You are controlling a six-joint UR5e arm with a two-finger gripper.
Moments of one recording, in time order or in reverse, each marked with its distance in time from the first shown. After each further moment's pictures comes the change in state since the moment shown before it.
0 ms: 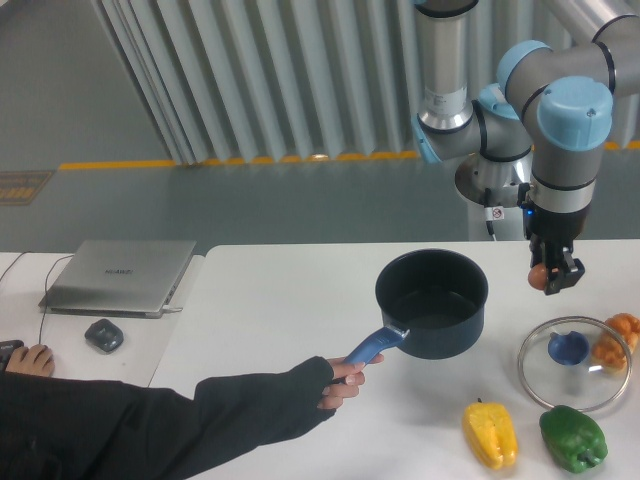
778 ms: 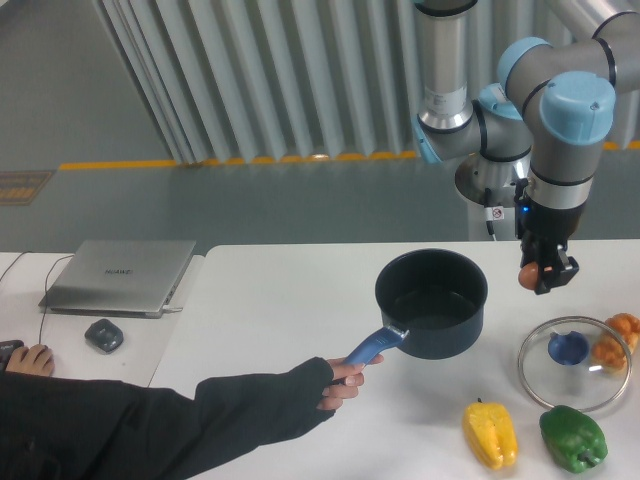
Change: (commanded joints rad) arm -0.009 0.014 0.005 0.005 -0.067 -0.100
